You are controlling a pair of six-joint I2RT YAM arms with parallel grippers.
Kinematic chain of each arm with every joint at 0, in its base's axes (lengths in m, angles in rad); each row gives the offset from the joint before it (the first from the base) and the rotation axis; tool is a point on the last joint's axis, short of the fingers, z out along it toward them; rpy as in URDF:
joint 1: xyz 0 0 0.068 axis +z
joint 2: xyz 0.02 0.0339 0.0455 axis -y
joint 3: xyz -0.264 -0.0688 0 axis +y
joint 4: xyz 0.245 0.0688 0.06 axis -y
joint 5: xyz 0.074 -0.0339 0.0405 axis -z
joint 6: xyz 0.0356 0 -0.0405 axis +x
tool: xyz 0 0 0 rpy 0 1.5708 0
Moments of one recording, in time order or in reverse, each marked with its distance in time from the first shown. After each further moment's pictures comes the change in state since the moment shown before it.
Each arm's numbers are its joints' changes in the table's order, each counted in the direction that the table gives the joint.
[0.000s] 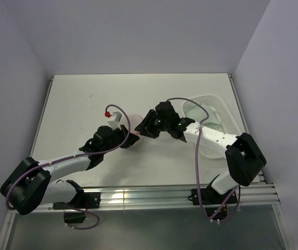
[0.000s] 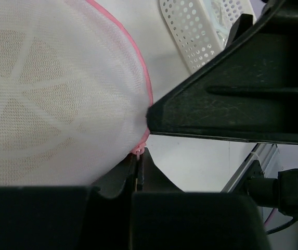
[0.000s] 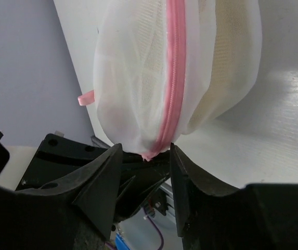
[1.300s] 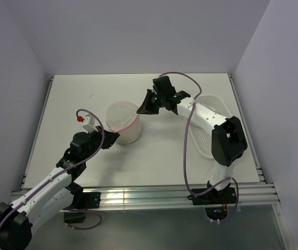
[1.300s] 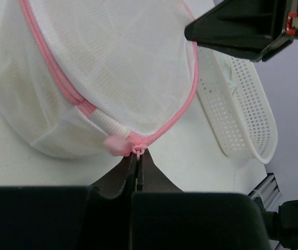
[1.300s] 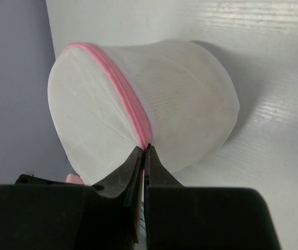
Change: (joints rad) left arm 0.206 0.450 0.124 -0.256 -0.039 -0.004; right arm -0.152 -0.263 -0.430 -0.241 -0.104 -0.335
